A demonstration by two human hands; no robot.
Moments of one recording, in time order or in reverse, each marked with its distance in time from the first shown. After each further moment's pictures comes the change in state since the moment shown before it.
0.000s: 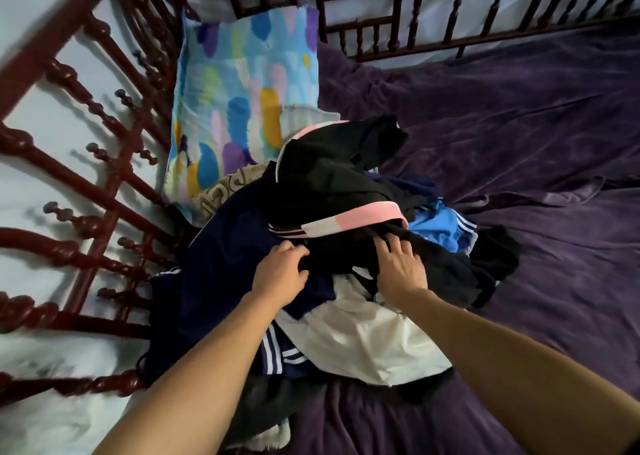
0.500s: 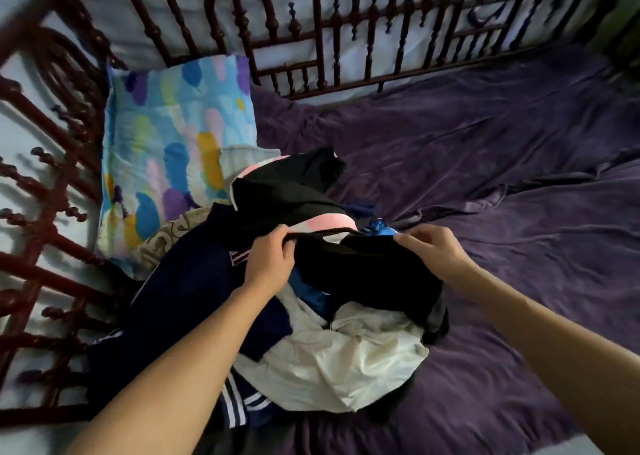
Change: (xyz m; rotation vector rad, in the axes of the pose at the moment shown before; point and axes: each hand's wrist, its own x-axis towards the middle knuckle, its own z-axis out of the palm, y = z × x) left_hand 0.058 0.078 -0.037 -0.367 0.280 0.250; right_hand -0.013 0.113 -0.105 0.847 0.182 0.250
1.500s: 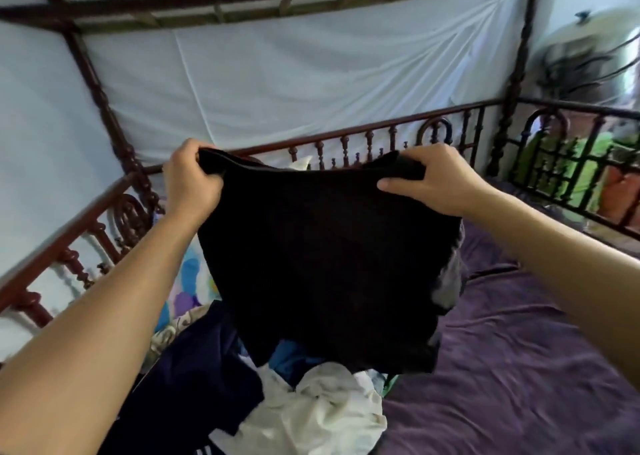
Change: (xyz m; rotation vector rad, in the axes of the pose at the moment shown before) left_hand -0.032 0.264 -0.253 -0.025 0.790 0.291; right_hand -0.183 -0.197 -0.274 -0.336 0.325 -0.729
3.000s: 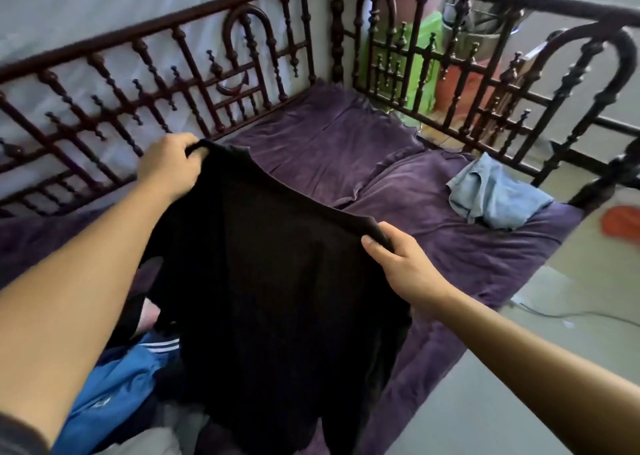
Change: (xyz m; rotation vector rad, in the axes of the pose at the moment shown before) left_hand -0.079 0.220 0.522 0.159 -0.747 0.099; right_hand -0.161 0.431 -0.049 0.669 0.100 0.698
